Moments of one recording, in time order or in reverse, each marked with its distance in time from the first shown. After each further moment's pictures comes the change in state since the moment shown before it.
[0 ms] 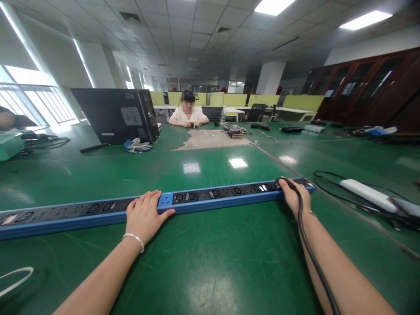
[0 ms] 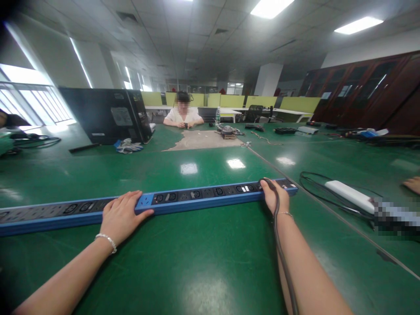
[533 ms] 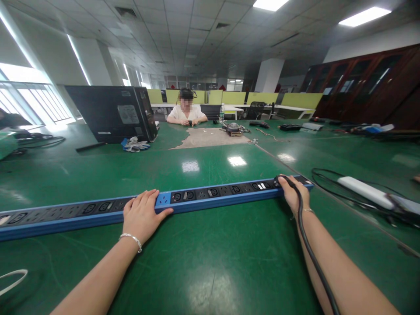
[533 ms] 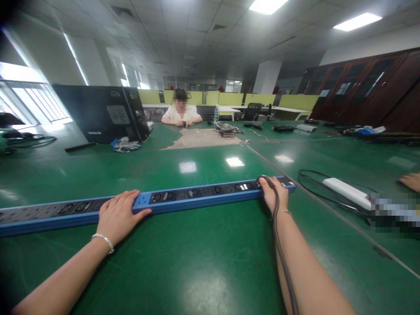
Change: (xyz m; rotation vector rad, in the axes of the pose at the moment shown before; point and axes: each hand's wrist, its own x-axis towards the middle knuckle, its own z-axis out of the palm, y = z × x) left_hand 0.000 0.000 0.000 0.000 -0.005 -0.008; right_hand -0.002 -0.004 0.000 0.077 0.010 -0.018
